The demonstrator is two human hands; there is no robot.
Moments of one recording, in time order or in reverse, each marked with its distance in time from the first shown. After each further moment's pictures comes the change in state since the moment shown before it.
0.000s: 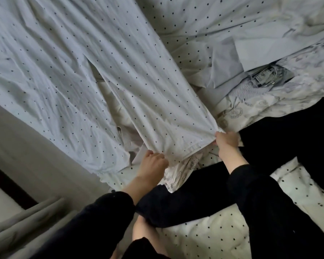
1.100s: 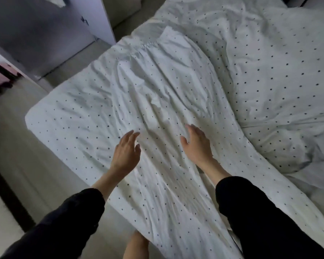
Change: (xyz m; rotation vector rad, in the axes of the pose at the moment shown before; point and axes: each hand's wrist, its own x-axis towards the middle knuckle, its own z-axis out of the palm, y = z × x) left_hand 0.028 -0.458 -0.295 -0.238 0.441 -0.371; right_hand -0.223 -0.284 0.379 -0.611 -0.238 -1.016
